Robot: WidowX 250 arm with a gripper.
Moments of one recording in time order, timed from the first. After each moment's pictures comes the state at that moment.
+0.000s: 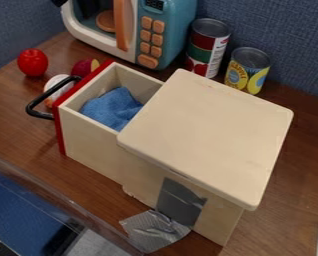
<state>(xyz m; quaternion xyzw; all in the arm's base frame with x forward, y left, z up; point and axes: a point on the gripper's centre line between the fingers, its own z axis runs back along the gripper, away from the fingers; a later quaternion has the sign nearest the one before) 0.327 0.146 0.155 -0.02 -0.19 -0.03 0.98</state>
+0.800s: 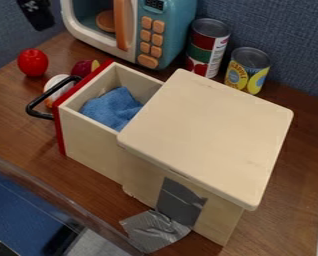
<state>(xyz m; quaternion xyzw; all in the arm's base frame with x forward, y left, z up) 0.305 0.196 0.132 -0.04 -0.20 -0.36 0.91</state>
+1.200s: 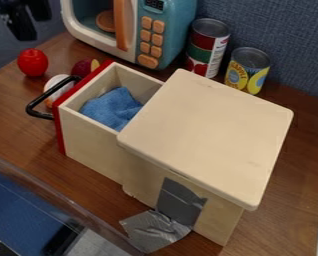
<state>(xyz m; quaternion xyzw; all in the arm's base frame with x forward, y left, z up) 0.314 0.196 0.100 -0.03 -0.13 -0.59 0.80</state>
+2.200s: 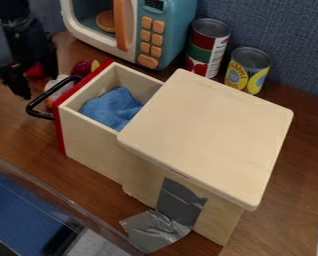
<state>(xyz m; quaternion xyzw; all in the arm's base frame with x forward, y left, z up) 0.276 0.185 0.035 0.02 -0.07 -0.70 0.71</state>
